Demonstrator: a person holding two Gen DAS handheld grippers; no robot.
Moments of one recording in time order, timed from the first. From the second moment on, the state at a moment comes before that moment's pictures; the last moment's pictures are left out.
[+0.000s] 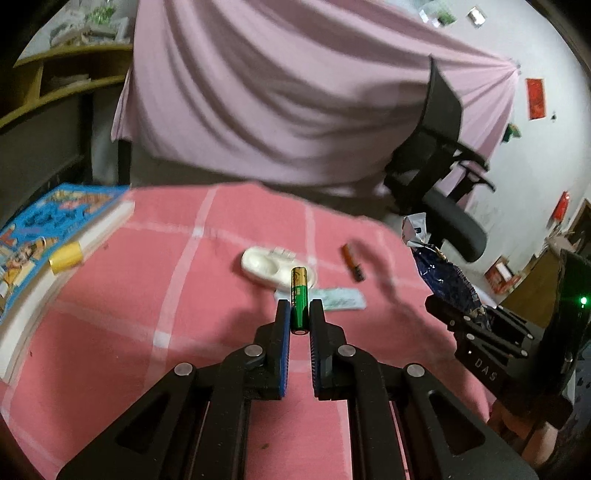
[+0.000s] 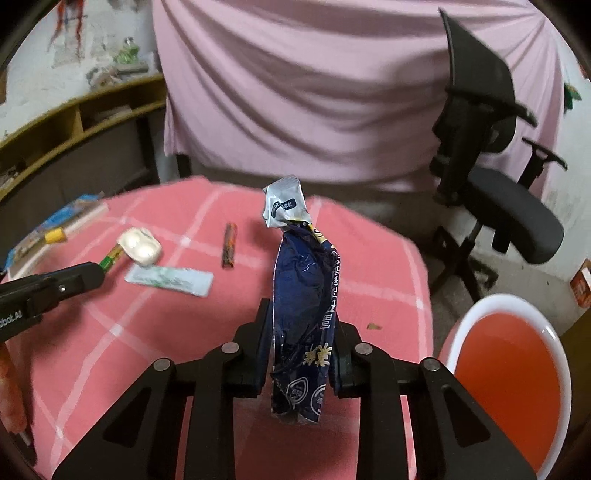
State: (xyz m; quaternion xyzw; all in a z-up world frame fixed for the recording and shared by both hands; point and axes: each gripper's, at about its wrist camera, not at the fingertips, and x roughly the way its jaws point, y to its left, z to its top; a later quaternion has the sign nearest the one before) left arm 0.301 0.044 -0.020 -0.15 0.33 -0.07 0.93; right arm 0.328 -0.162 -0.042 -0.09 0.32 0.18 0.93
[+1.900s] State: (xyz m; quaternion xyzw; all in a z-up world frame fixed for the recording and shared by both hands) left arm 0.316 -0.236 0.000 0.00 0.31 -0.25 0.92; right arm 0.287 -0.408 -0.028 0.17 0.21 0.04 0.96
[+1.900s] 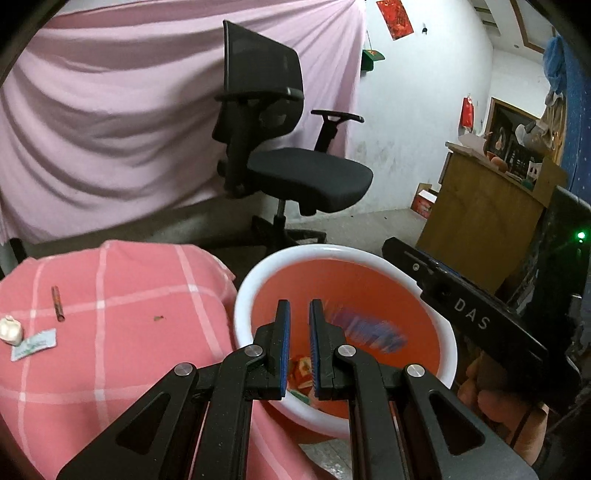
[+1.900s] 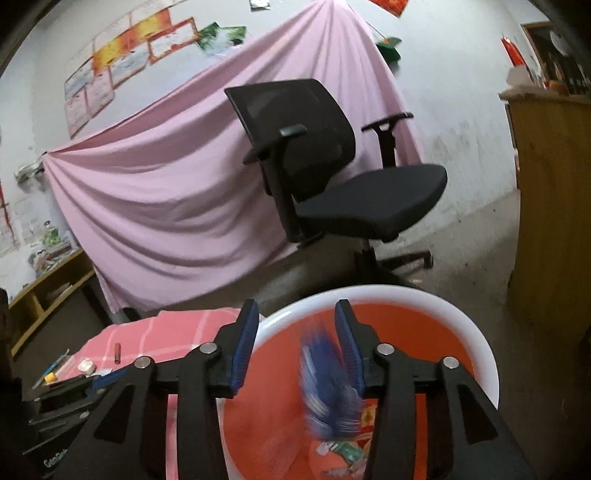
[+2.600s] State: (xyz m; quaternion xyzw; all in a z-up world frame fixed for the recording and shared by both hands) left arm 0.289 -0.137 0.038 -0.06 0.23 -0.14 0.96; right arm 0.281 -0.362 -0.001 0.14 0.15 0.06 0.98
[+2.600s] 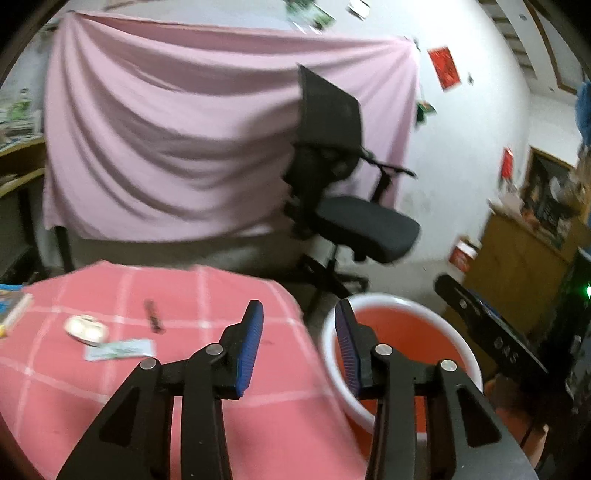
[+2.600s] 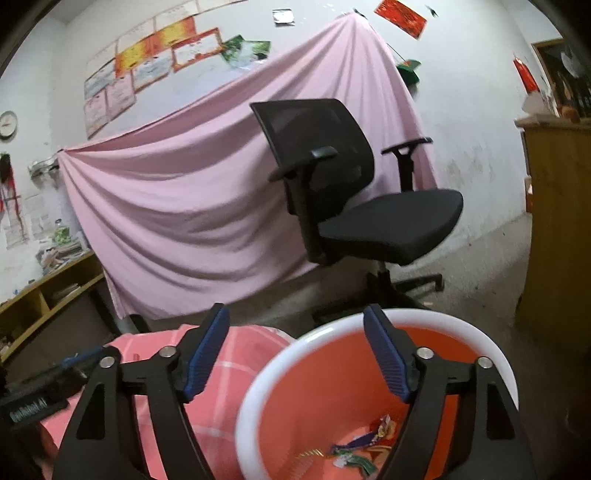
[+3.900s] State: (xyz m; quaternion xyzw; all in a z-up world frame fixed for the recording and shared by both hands) left arm 0.262 0.087 0.021 -0.07 0.11 0.07 0.99; right arm 0.307 -0.157 0.016 -0.03 0.05 0.20 0.98
